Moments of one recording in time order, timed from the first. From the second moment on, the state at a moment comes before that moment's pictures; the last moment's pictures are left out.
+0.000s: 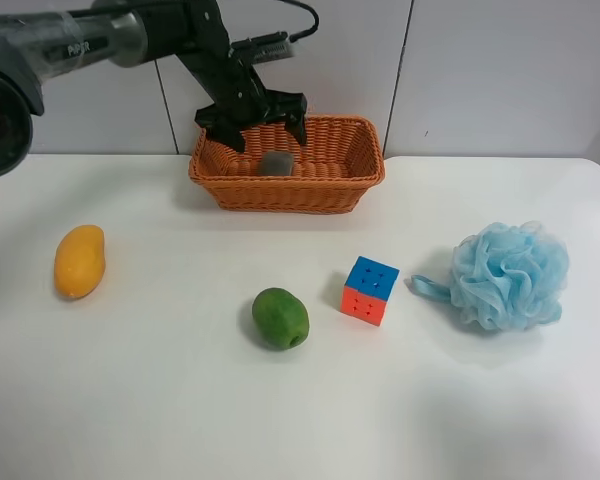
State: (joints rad) left arm -0.39 2.41 -2.22 -0.23 0.86 -0.11; right arm -0.13 0.00 -0.48 -0.17 1.05 0.09
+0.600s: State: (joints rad) left arm -0.39 1.99 -2.17 -0.05 1.21 -0.09; right arm -0.13 0.00 -0.48 -0.17 1.05 0.09
